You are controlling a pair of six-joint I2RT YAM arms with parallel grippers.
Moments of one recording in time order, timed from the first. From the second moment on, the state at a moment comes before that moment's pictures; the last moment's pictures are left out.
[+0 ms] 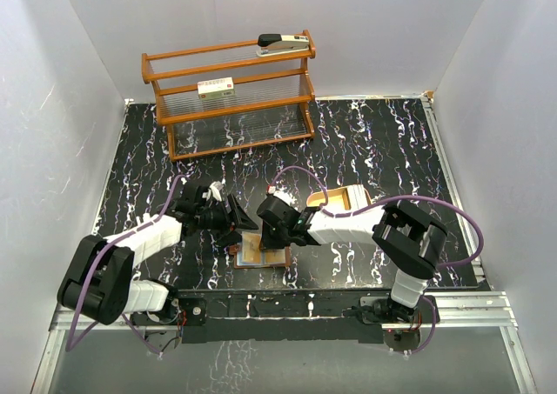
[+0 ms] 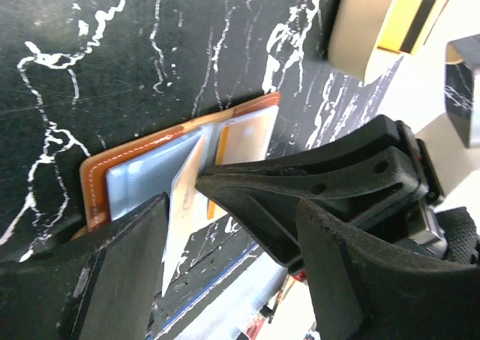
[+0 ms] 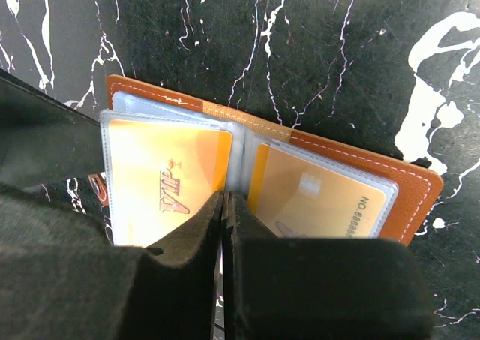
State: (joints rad) left arm -0.37 1.31 0.50 -0.13 0.60 -0.89; right arm 1.03 1.74 0.96 -0.16 0.04 0.94
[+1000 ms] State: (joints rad) left arm -0.45 1.29 0.44 0.11 0.70 -1.09; right arm 1.03 1.50 0.87 -0.23 0.21 0.89
